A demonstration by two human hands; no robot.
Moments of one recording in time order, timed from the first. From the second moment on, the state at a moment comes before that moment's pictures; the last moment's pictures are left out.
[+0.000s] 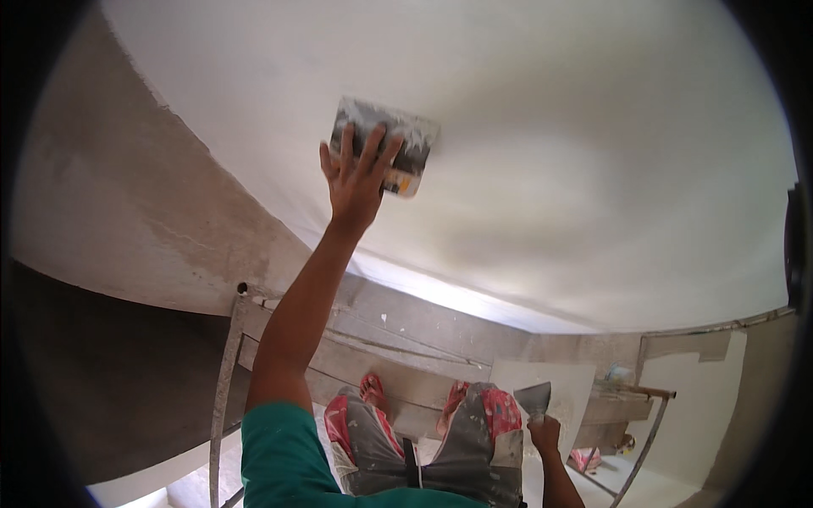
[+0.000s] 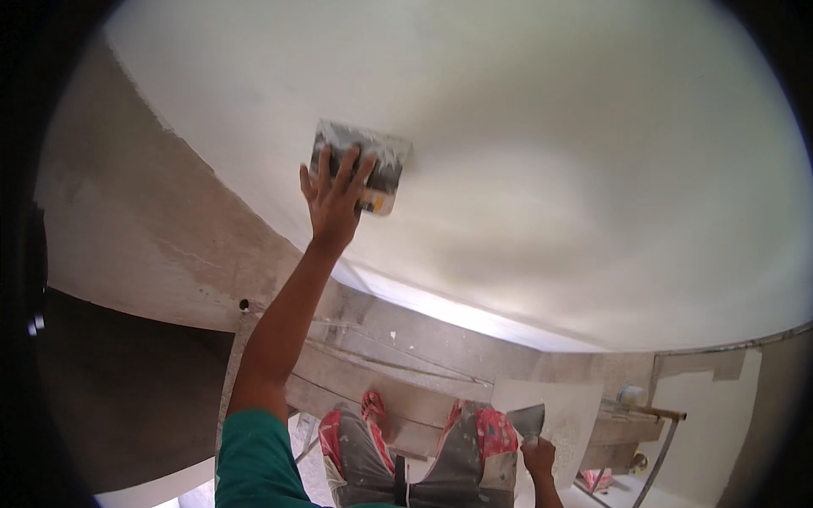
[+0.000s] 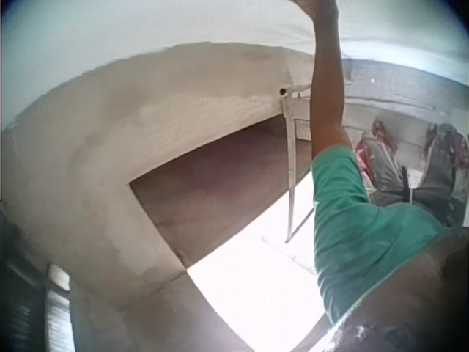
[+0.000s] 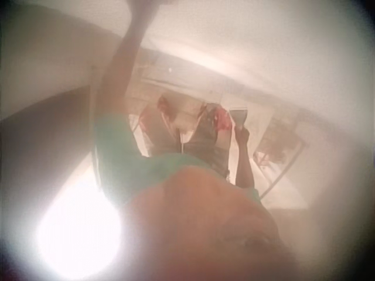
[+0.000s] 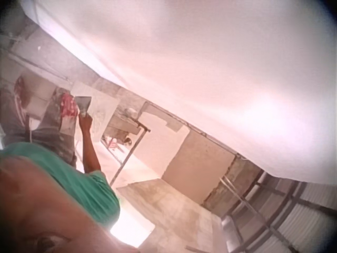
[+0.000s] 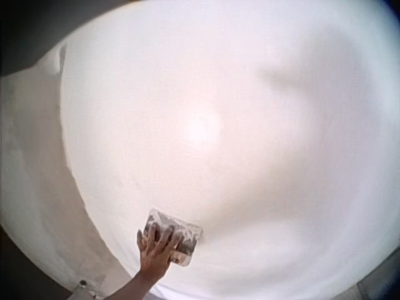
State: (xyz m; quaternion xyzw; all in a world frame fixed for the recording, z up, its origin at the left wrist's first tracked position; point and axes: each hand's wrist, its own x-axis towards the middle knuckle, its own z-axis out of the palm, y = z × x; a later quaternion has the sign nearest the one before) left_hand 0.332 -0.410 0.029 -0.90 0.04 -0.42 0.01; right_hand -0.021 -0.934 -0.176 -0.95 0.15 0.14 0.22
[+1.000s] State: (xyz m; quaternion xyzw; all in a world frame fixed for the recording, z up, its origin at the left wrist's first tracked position) left_hand 0.355 -0.447 0.033 -0.87 0.06 -0.48 -0.04; right_hand -0.015 -0.926 -0.181 -0.94 0.15 0.15 0.25
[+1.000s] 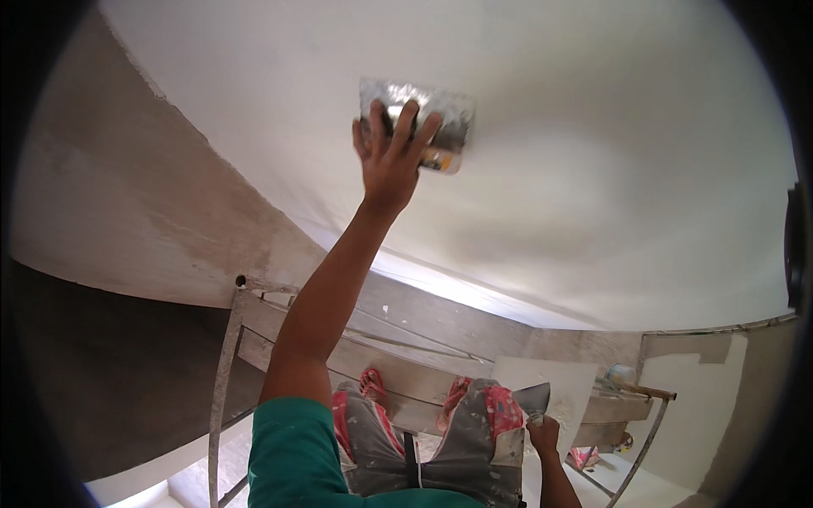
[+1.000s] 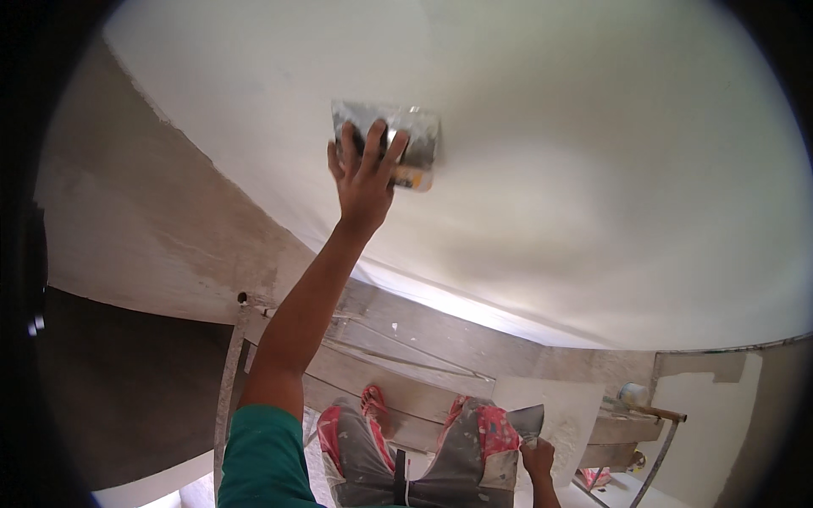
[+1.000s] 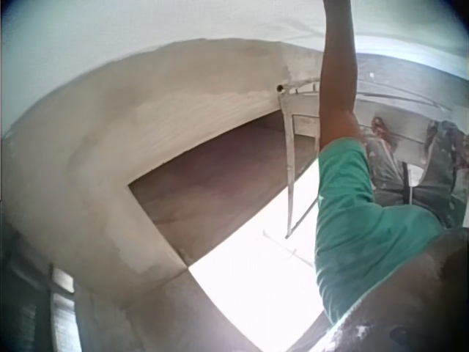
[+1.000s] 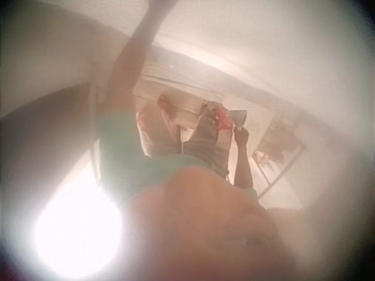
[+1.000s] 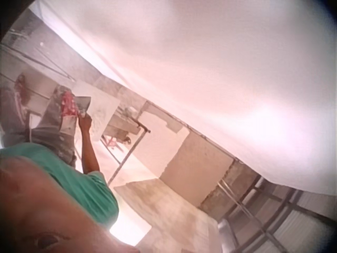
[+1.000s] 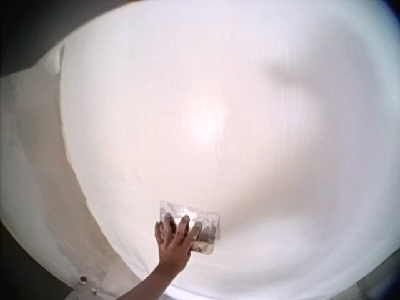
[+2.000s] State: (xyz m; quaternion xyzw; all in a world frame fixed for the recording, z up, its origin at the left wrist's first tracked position) left_hand 0.377 -0.332 0.173 -0.81 0.02 -0.58 -0.07; right_hand -0.012 -0.923 -0.142 -0.93 0.18 0.16 0.27
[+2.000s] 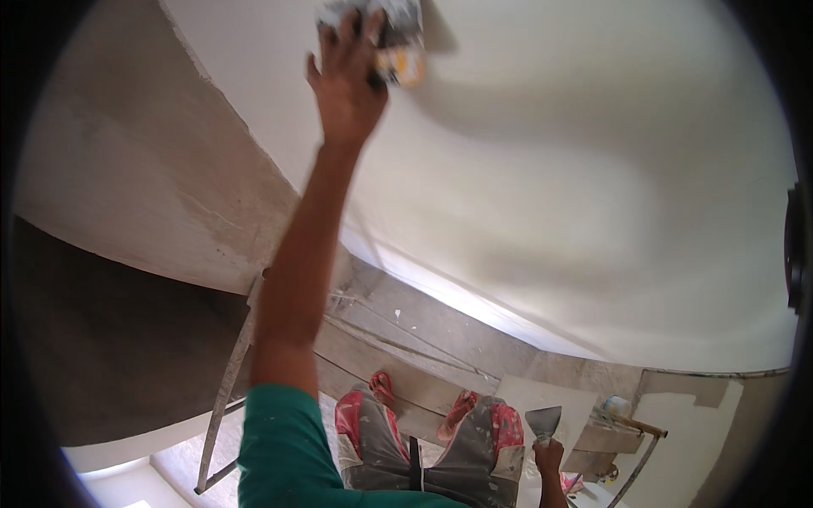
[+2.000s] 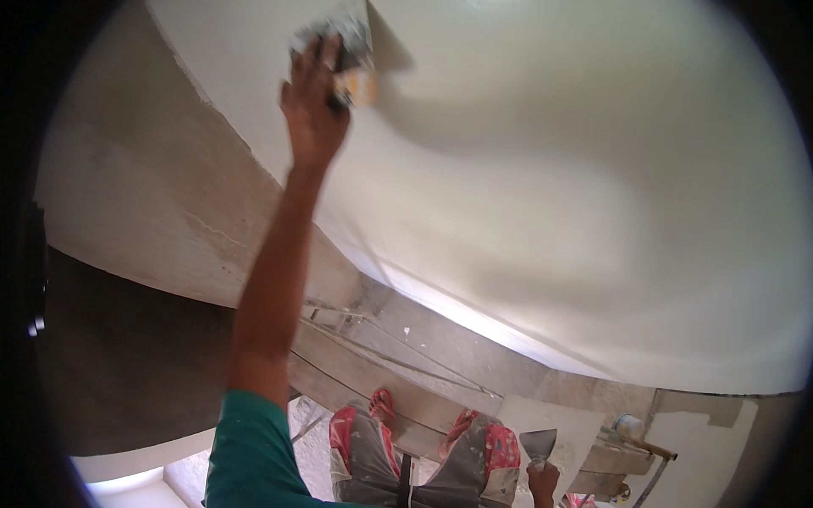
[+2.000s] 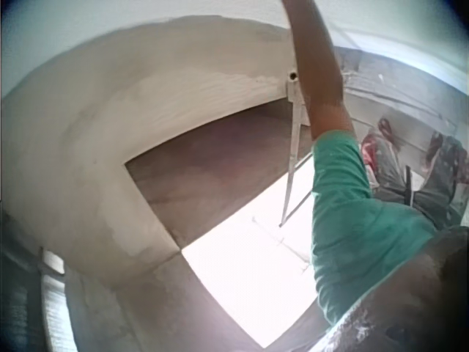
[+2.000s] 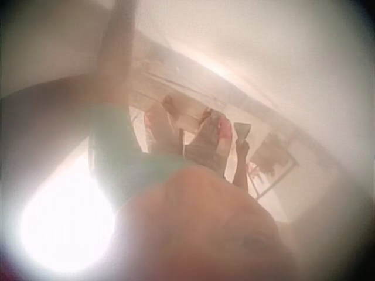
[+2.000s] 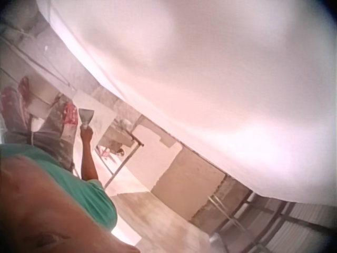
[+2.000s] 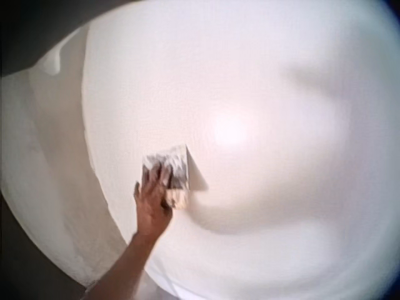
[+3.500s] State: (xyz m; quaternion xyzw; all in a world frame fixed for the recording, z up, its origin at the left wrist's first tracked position) left_hand 0.213 -0.470 0.053 -0.40 -0.13 -0.23 -0.88; right_hand 0.087 -0.839 -0.018 -0.94 0.03 0.13 0.32
